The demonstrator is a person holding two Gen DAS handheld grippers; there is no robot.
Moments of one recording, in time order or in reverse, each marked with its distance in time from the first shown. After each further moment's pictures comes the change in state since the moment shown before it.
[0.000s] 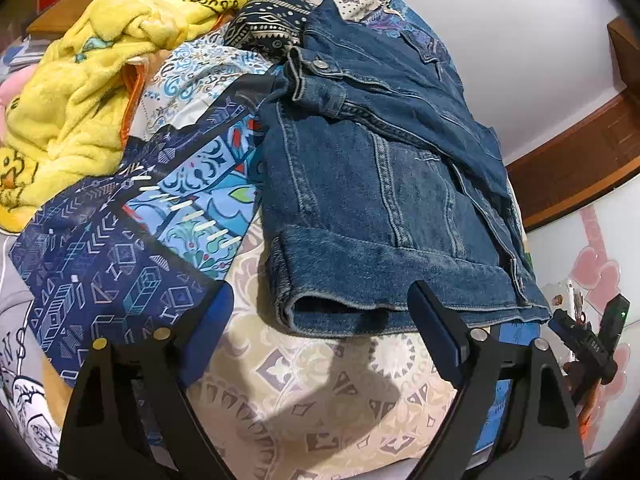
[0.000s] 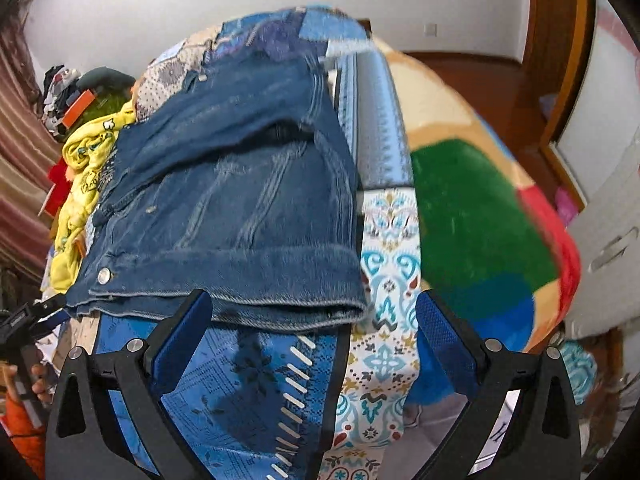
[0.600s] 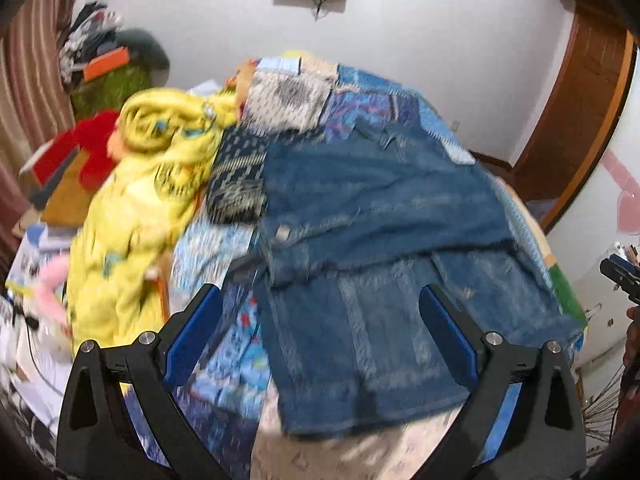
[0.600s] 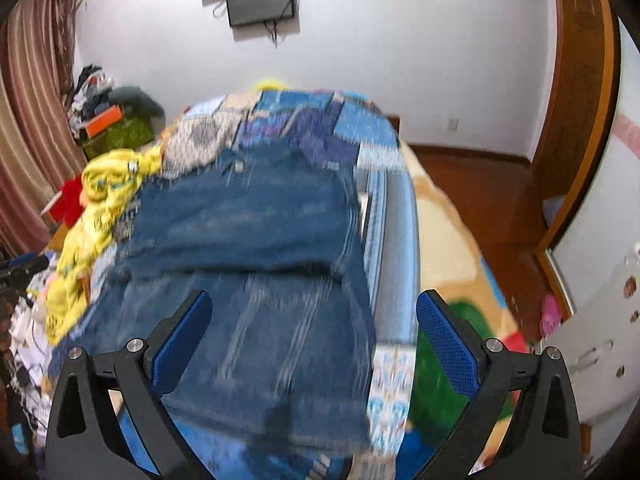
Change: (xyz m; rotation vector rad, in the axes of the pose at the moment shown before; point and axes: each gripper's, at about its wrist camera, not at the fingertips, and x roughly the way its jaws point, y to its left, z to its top) left arm -0.061 -0.083 0.068 0.349 -0.245 0.212; right arm -0.038 0.051 0.061 -0.203 -0.235 -0.069
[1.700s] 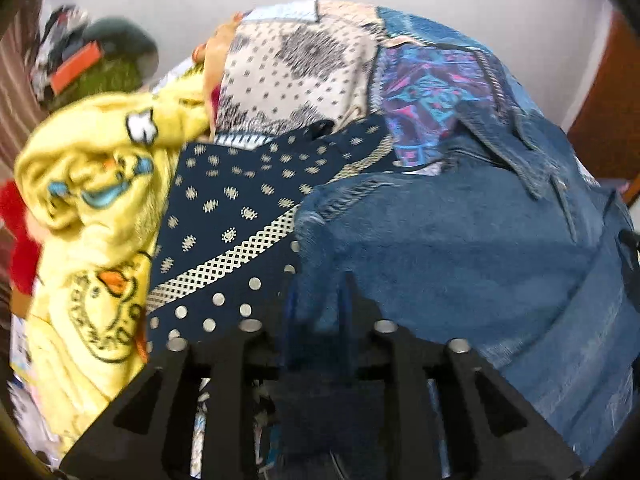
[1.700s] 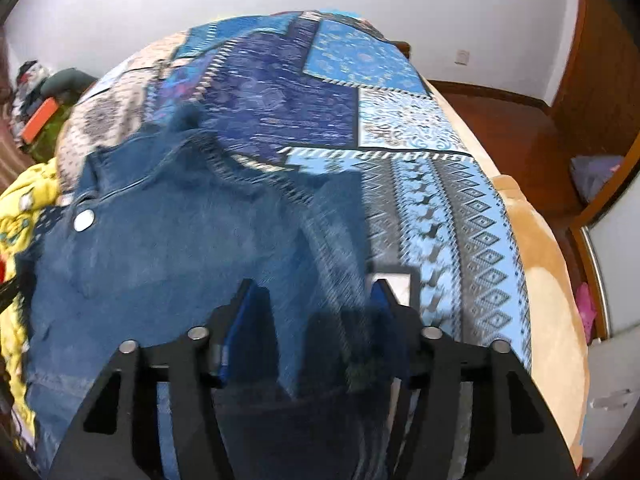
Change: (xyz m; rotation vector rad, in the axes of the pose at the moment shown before) left arm 0.262 0.023 0.166 0.088 0.138 0.141; right arm 0.255 -0.043 0.127 0.062 0.194 -0.011
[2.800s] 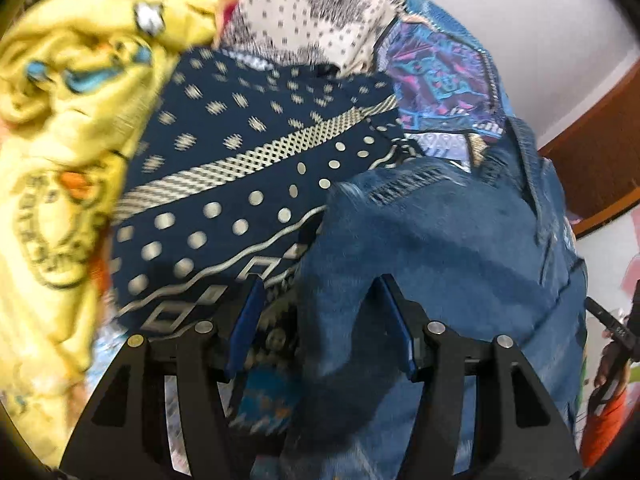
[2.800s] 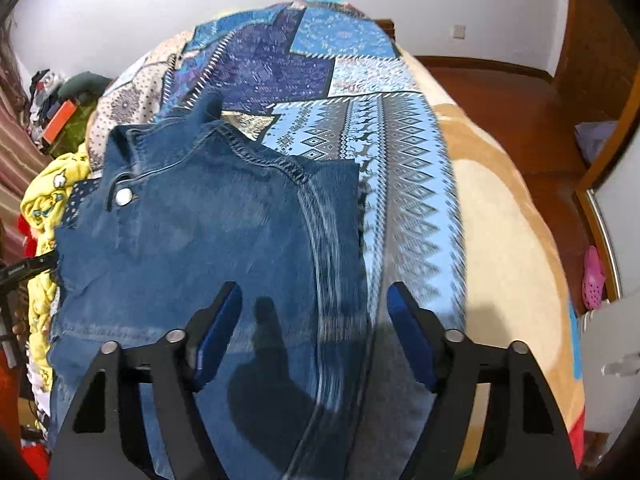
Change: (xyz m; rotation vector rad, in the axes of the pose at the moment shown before) left arm 0.028 0.046 -0.021 -0.238 0.203 -0.270; right arm -0.026 -0.040 -0.046 0.093 0.094 0.099
